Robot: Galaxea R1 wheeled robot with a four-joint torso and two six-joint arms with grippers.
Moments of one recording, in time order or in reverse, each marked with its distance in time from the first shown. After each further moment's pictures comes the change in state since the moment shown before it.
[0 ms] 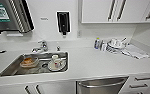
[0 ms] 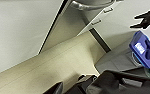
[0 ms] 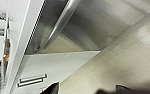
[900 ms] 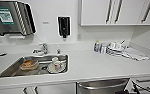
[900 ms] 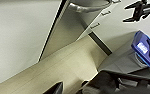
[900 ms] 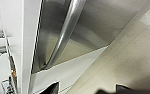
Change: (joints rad) left arm 0.000 0.019 0.013 0.000 0.000 -0.001; right arm 0.171 0.099 -0.110 -0.005 -0.204 0.405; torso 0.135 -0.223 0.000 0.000
